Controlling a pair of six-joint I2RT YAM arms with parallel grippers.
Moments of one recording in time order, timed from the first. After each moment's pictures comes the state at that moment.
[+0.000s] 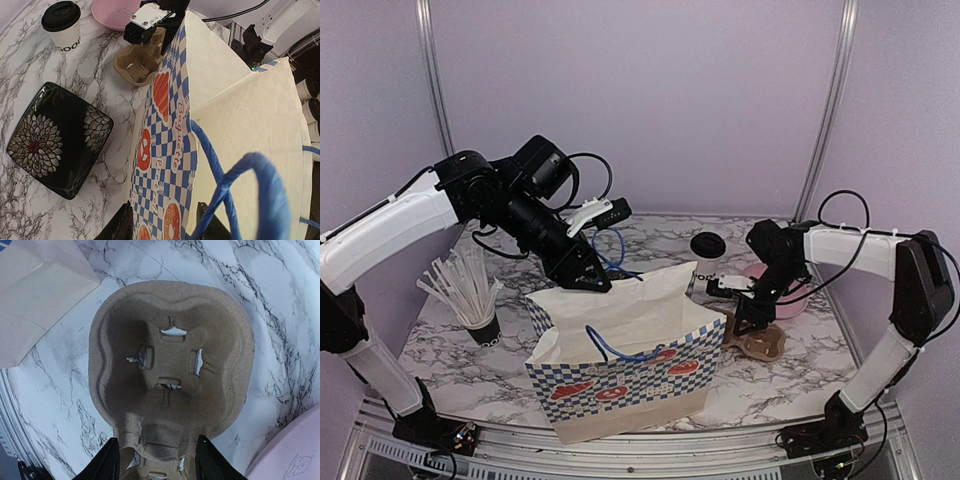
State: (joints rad) left arm -0.90 1.59 1.71 -1.08 0.41 0.10; right arm 0.41 1.62 1.12 -0.95 -0.35 -0.81
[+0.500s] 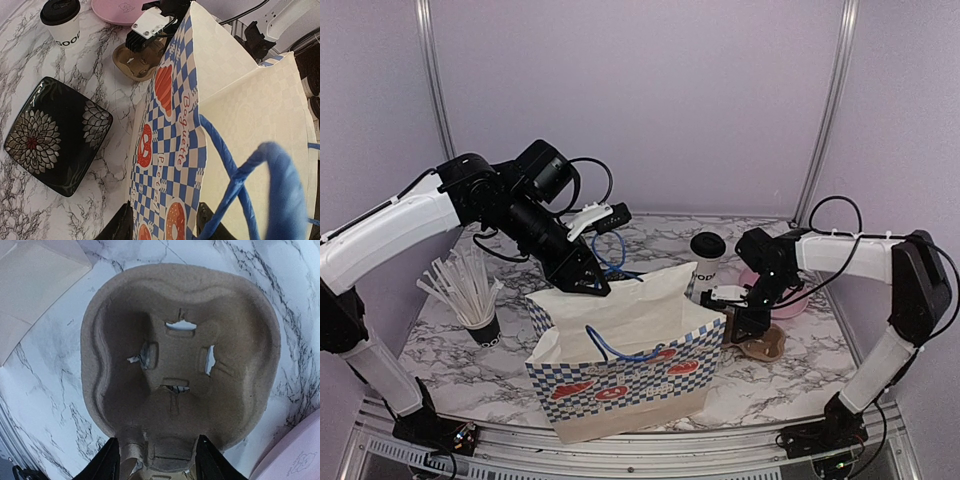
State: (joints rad) left arm -0.90 1.59 1.69 -1.08 0.41 0.10; right arm 0.48 1.62 1.08 -0.91 -0.24 -0.75
